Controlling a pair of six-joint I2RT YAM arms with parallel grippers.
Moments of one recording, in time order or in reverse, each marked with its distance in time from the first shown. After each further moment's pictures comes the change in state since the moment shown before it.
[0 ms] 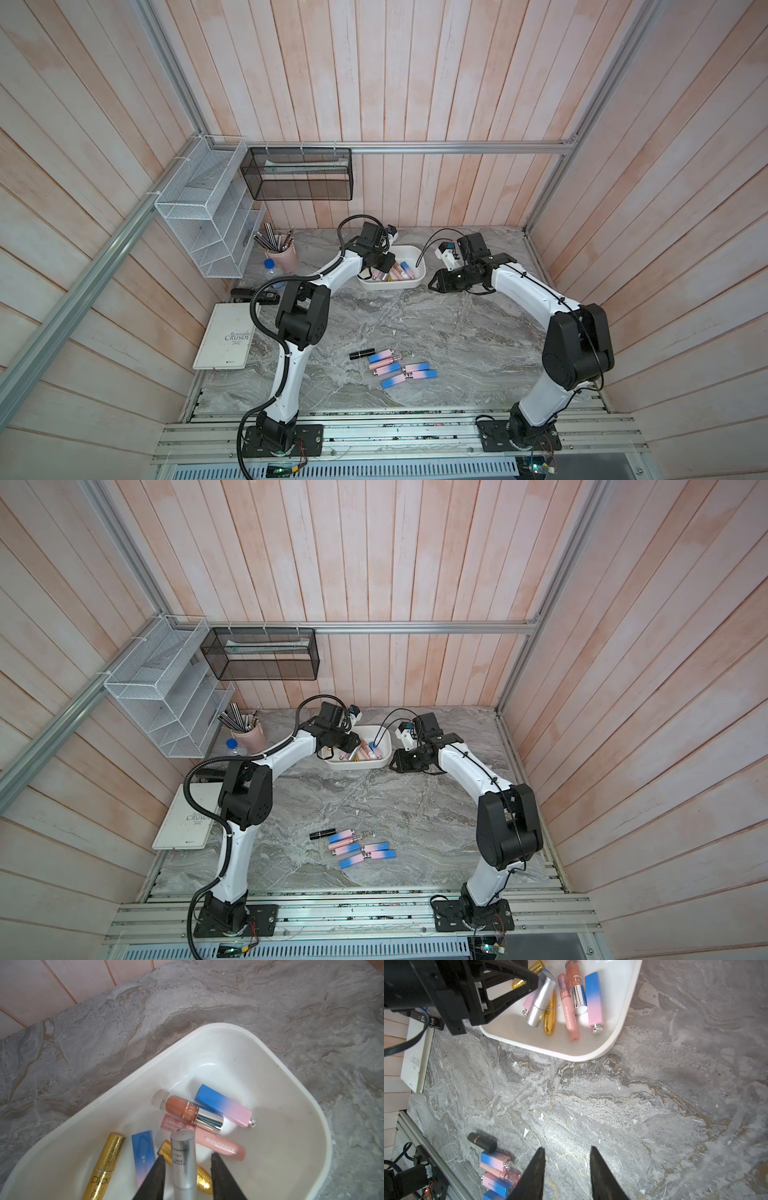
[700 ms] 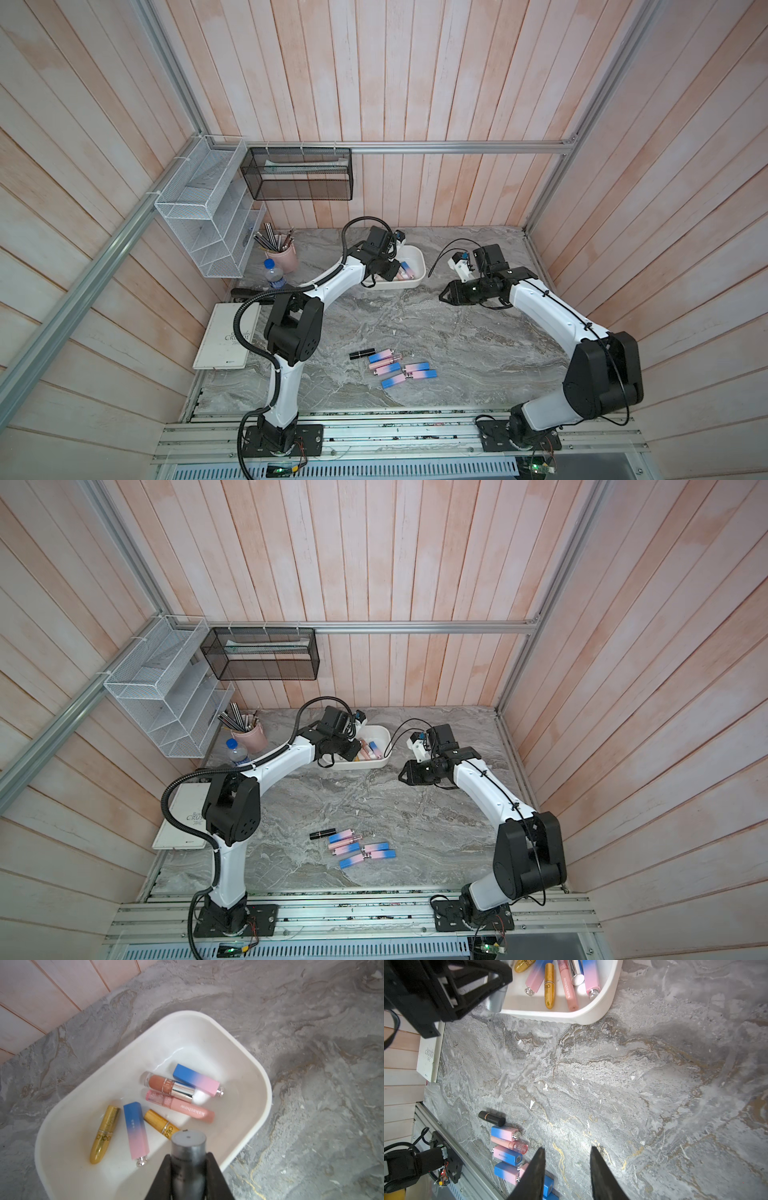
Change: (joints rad) left arm -0.076 -0.164 -0.122 -0.046 -0.123 0.038; right arm -0.050 -0.187 -0.171 -0.027 -0.051 0.017
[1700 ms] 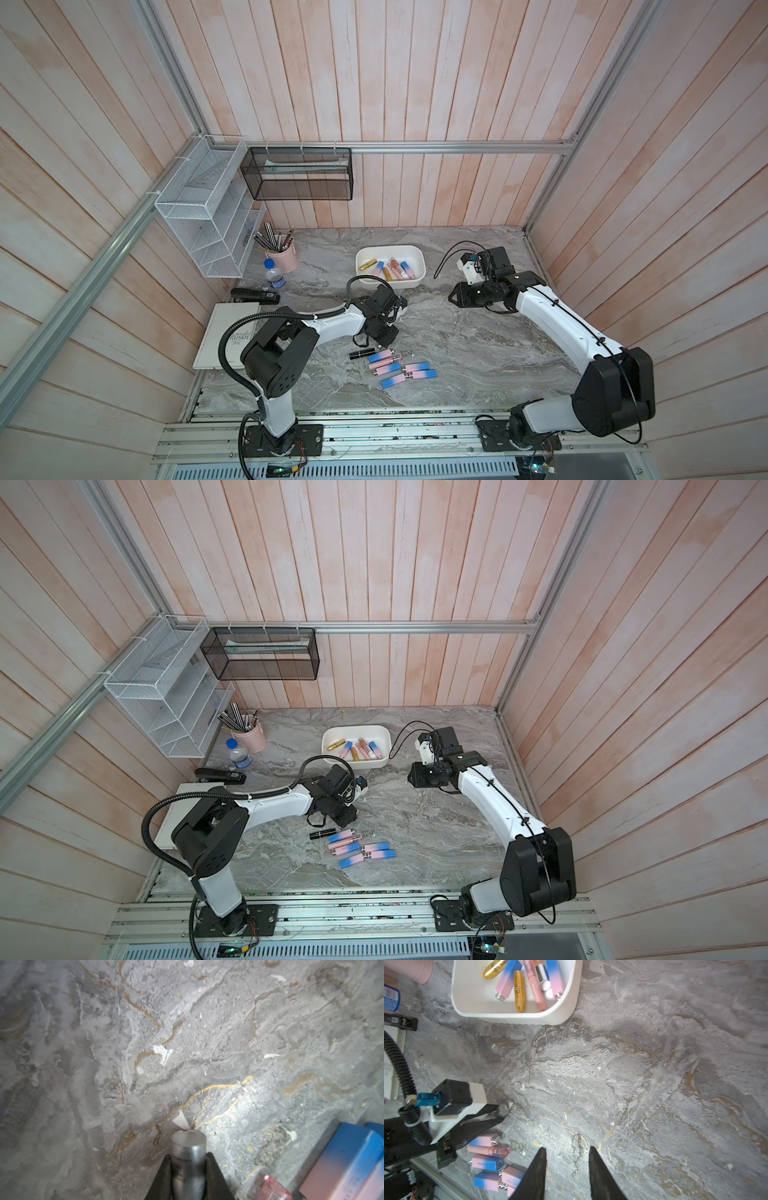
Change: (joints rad) left arm -0.209 -0.292 -0.675 0.038 0.066 -0.101; right arm 0.012 -0.107 -0.048 -0.037 0.146 0.036
